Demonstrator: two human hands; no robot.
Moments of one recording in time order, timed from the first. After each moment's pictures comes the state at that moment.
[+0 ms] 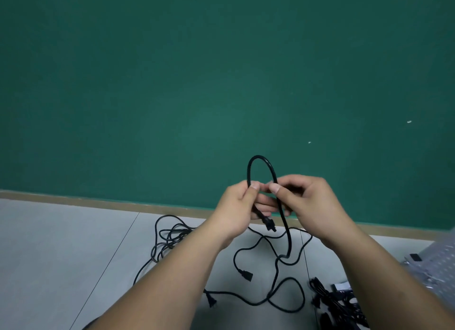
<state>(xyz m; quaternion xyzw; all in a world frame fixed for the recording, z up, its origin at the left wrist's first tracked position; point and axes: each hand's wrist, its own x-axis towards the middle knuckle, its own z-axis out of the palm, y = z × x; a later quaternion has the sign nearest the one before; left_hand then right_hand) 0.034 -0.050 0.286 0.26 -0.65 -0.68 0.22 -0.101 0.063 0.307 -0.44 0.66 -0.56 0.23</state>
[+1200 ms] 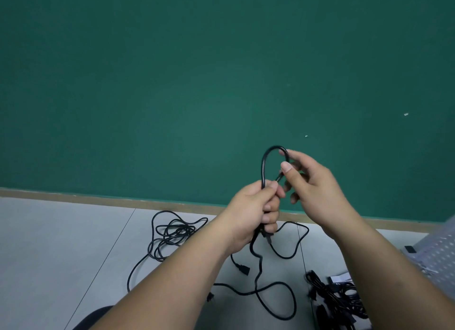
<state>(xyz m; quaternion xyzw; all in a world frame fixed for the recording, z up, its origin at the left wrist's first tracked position) 0.025 -0.022 0.296 0.21 -0.55 -0.79 0.16 -0.113 0.062 0.307 -0.40 0.68 -0.59 0.19</state>
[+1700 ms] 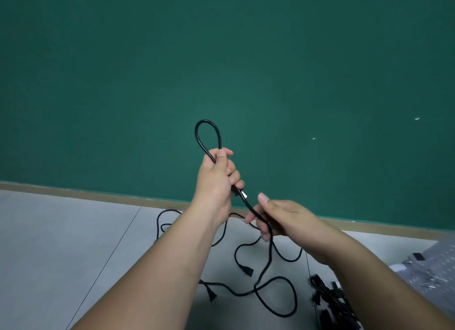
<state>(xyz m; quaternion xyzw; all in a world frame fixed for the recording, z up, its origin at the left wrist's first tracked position) 0.033 -0.079 0.311 0.31 -0.43 -0.73 0.43 -0.073 0.065 0.288 -0.43 0.62 -0.45 0.48</state>
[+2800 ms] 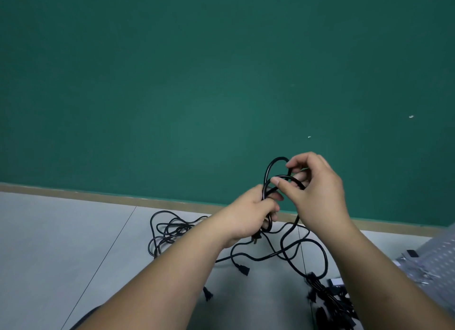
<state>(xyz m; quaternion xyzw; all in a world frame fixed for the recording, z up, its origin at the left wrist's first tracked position) 0.024 -0.039 0.282 0.26 -0.72 -0.64 0.09 -0.106 0.059 0.300 -0.41 0.74 -0.53 0.00</state>
